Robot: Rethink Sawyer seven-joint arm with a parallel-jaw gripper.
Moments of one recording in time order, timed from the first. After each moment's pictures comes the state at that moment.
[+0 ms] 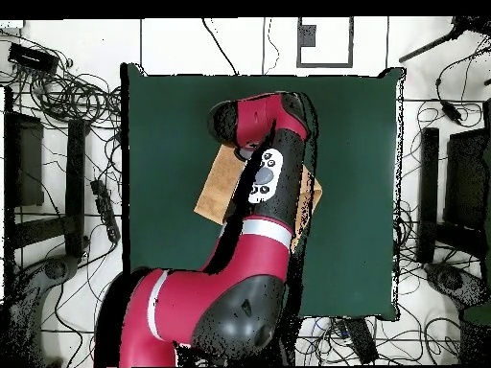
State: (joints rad) arm 0.05 0.08 -0.46 0.61 -0.11 1.09 2.09
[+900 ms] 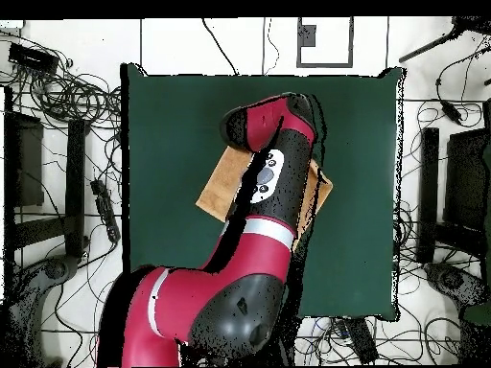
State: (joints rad) arm 0.04 0.10 -0.53 0.61 -0.21 1.08 2.09
